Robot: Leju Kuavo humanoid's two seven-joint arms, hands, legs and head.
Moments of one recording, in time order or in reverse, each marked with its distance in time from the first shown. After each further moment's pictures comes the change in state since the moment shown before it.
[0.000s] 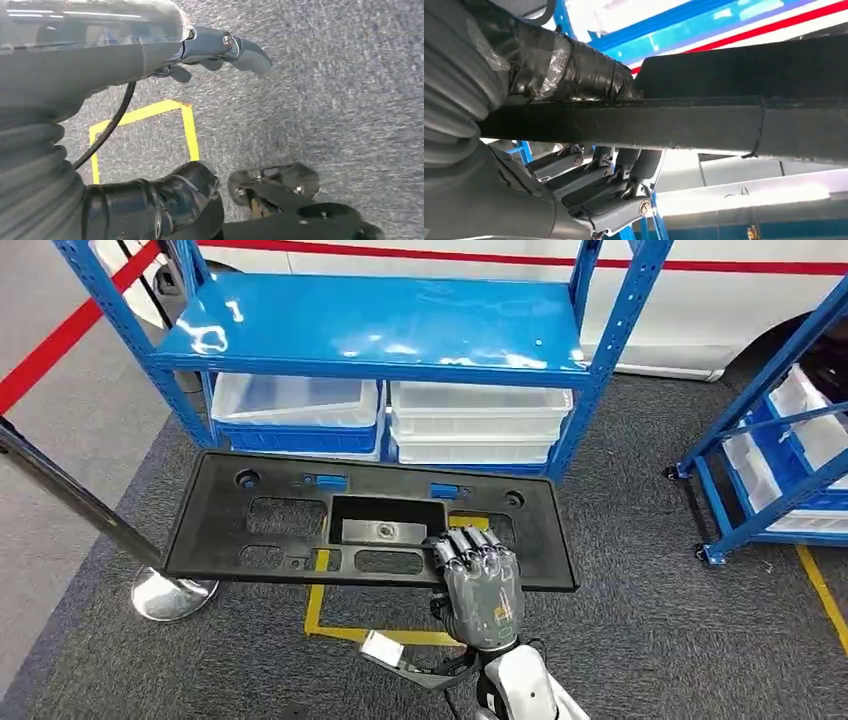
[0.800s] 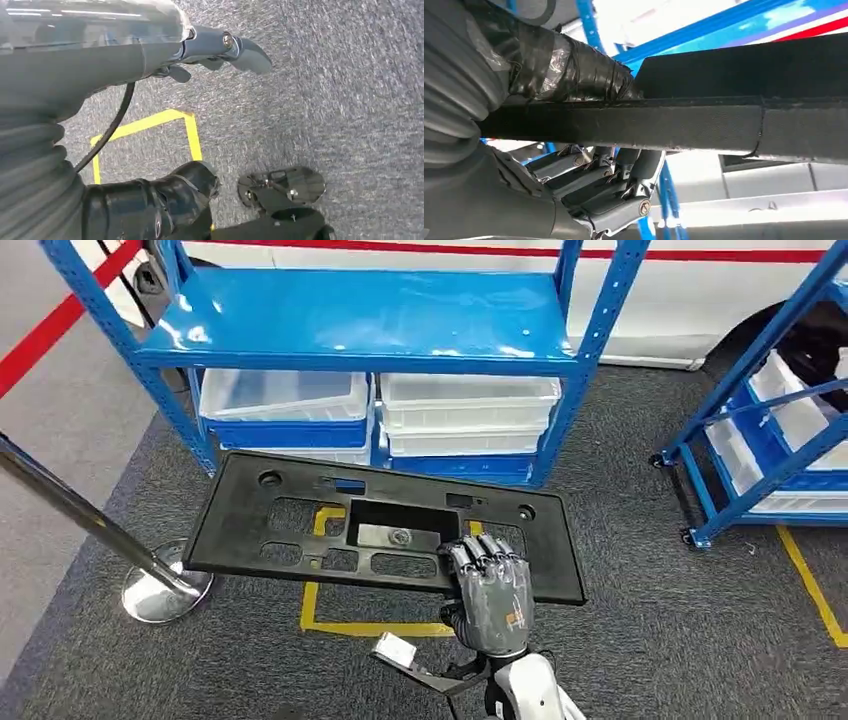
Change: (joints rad) left arm -0.001 0.003 -0.003 0.000 0.000 0.002 0.003; right arm 0.050 -0.009 -0.037 -0.017 -0.021 -0.001 -0.006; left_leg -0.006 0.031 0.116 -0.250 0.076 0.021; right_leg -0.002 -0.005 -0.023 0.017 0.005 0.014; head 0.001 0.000
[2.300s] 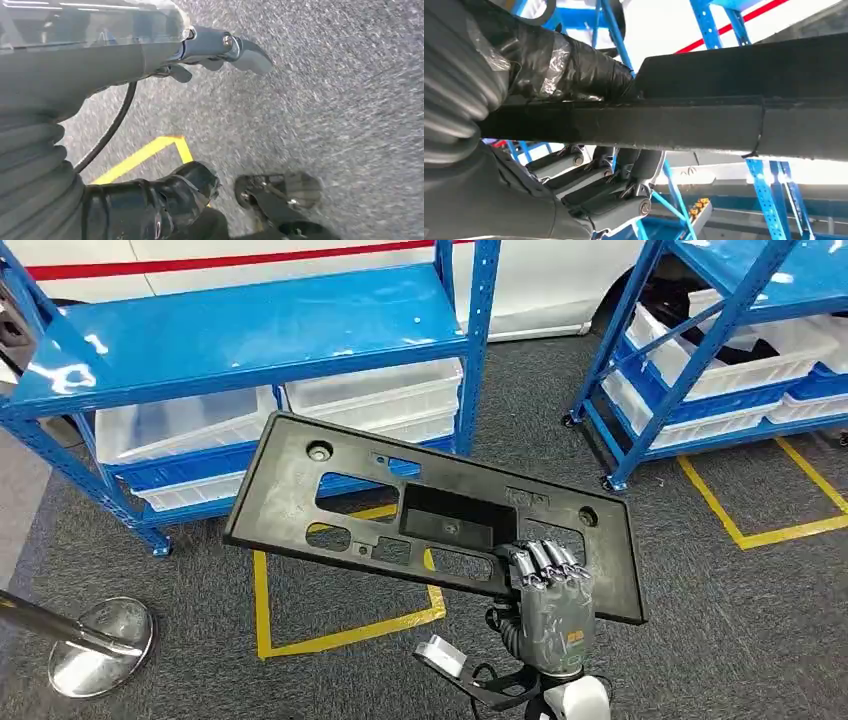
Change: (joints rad) left arm 0.016 0.008 0.005 0.000 0.021 0.007 -0.017; right arm 0.183 0.047 -0.235 -0.215 0.008 0.000 -0.179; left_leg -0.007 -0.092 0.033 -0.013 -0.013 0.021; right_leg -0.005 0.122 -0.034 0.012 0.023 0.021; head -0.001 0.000
